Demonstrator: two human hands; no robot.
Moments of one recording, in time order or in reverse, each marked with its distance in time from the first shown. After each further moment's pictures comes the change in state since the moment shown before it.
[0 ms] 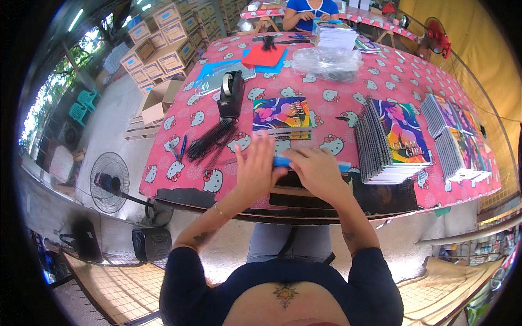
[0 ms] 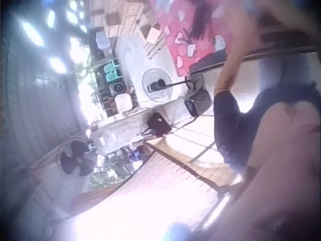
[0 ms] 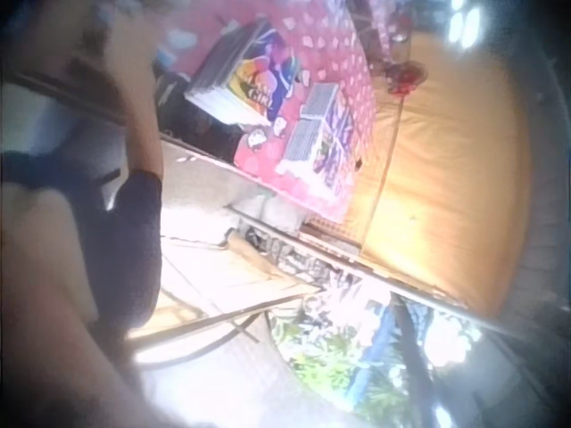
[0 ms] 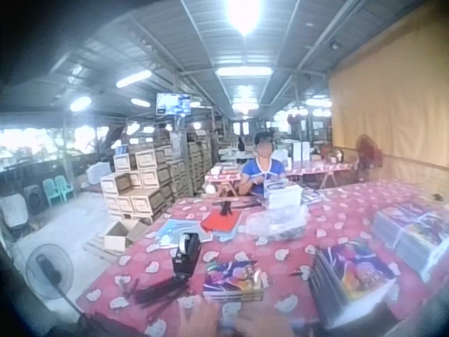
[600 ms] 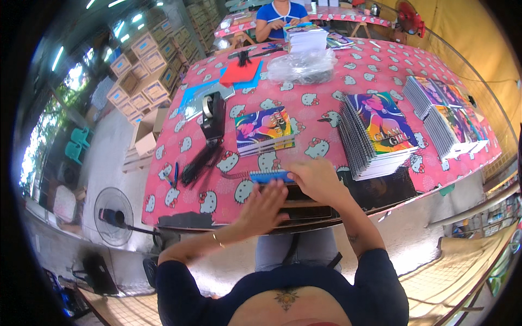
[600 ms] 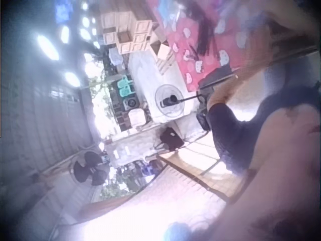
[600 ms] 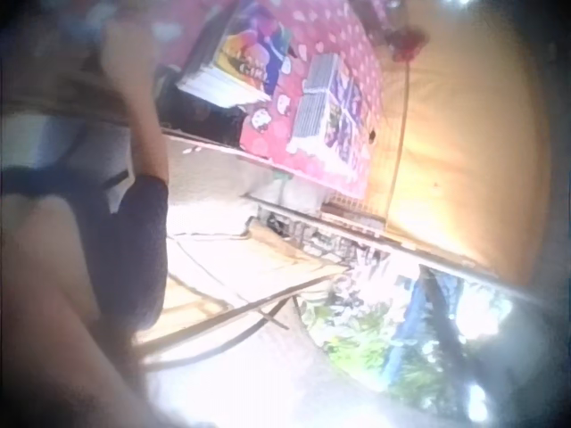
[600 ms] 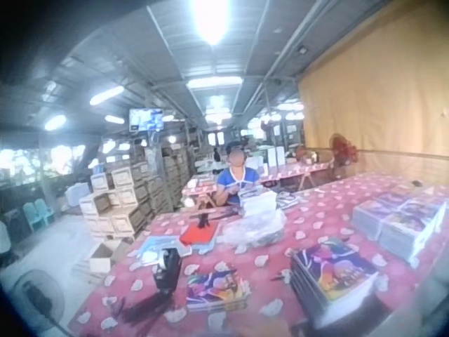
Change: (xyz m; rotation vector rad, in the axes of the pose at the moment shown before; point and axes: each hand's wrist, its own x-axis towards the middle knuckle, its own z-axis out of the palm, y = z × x) left_hand -0.038 0.023 -0.006 -0.175 -0.133 0.352; right_hand -0.021 0.019 -0.021 0.029 -0.194 0.110
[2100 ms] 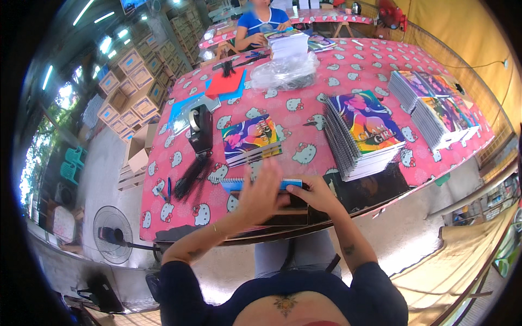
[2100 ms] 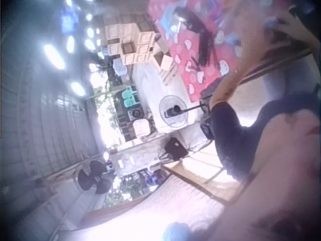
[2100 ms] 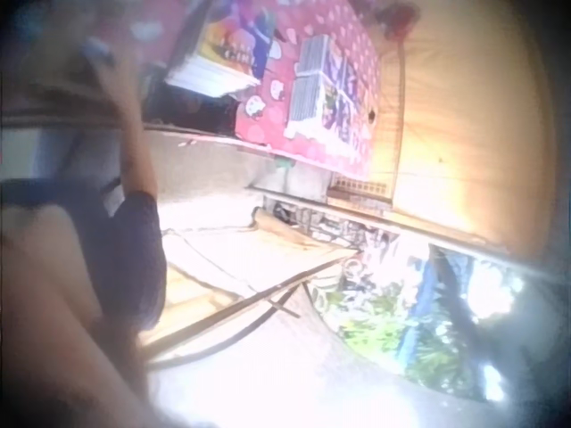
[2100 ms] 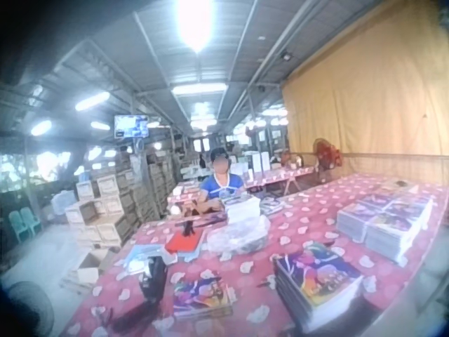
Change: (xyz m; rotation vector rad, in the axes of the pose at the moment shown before) left_hand 0.068 -0.003 -0.012 0.132 0.034 0.090; right_hand -0.050 0.028 0.027 0.866 0.042 0.339
